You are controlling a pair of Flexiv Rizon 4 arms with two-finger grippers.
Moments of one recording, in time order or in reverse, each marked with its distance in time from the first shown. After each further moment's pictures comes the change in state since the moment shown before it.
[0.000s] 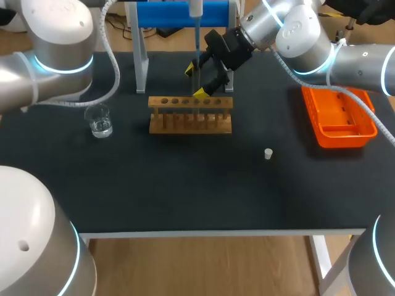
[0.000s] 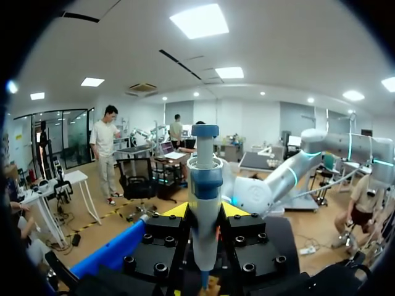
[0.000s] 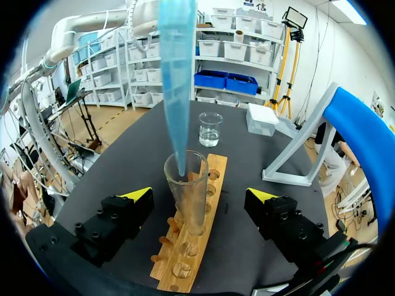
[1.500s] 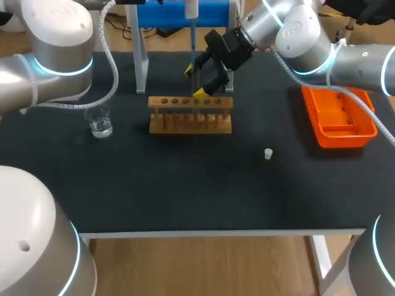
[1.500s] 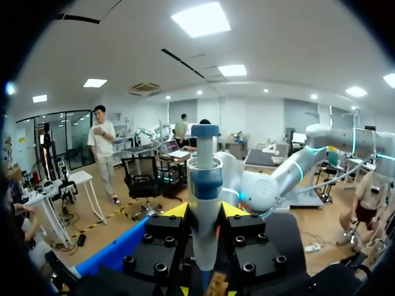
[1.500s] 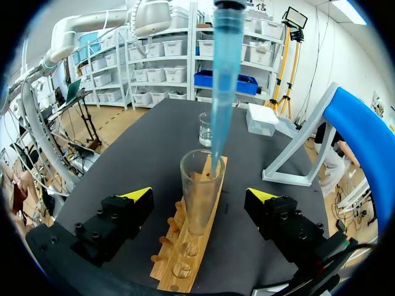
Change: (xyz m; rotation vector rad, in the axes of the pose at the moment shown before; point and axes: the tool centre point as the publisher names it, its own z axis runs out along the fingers) left arm -0.012 0.009 -0.002 -0.009 -0.032 0.020; right arm 0.000 0.000 0.000 0.000 0.000 0.000
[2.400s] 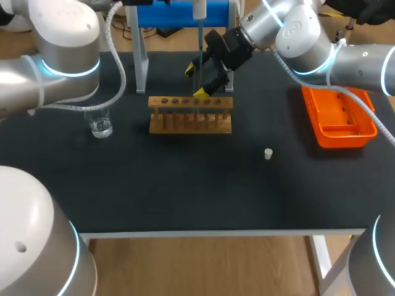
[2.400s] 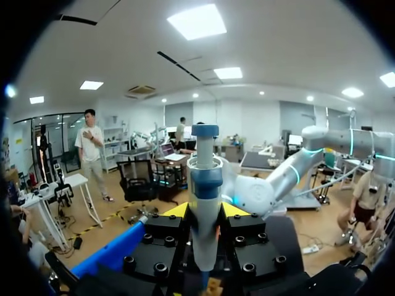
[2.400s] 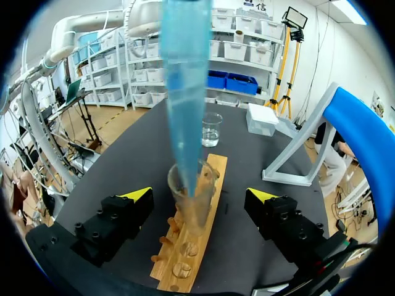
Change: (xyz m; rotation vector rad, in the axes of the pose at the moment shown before) left arm 0.015 -0.004 0.012 0.016 0.025 0.001; right arm 0.000 0.000 0.000 0.000 0.000 0.000
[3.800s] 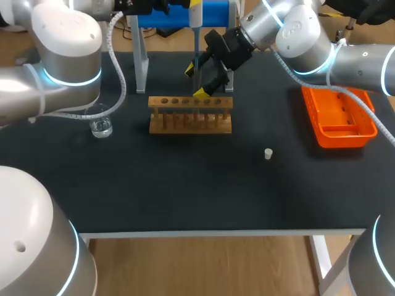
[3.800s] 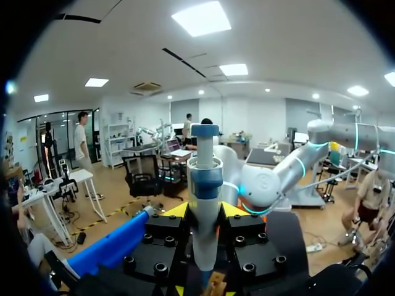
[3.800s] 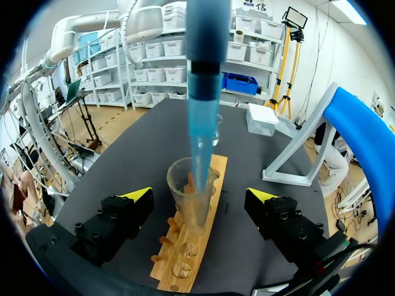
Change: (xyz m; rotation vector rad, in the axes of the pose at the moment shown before) left arm -0.007 0.022 -0.002 -0.019 -0.042 -0.005; right arm 0.000 0.000 0.000 0.000 0.000 0.000
